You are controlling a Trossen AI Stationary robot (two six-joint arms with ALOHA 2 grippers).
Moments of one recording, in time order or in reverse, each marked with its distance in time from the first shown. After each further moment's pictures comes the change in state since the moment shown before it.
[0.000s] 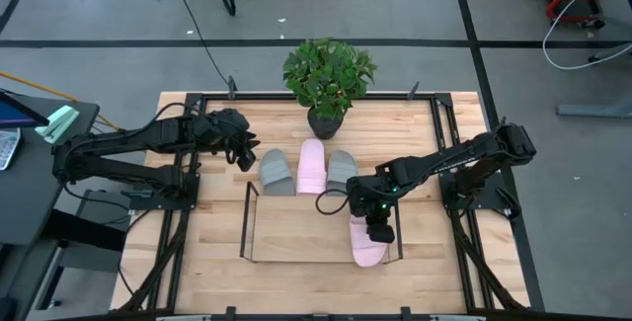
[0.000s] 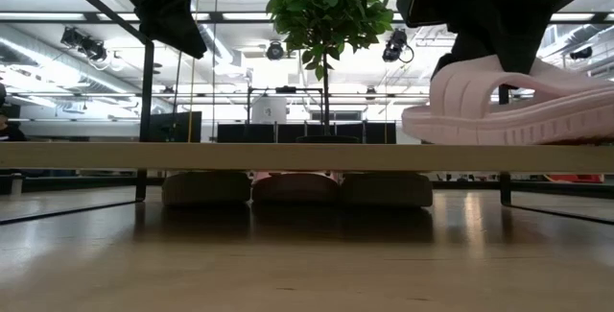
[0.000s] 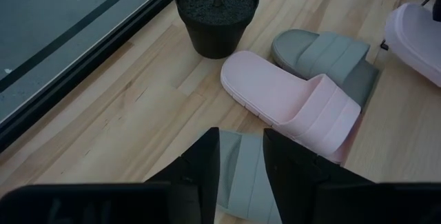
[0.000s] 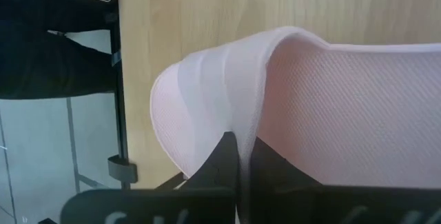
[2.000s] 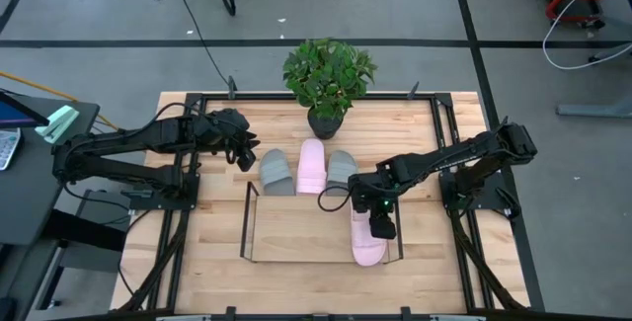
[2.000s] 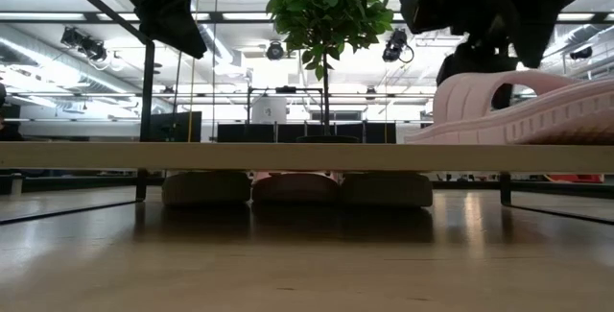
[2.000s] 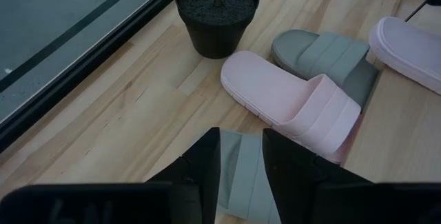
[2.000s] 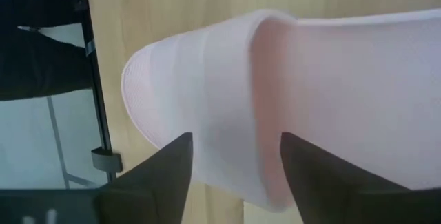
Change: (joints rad) left arm 0.000 0.000 0.000 -0.001 0.000 -0.001; right arm -0.029 -0.014 0.029 -0.117 0.054 -0.008
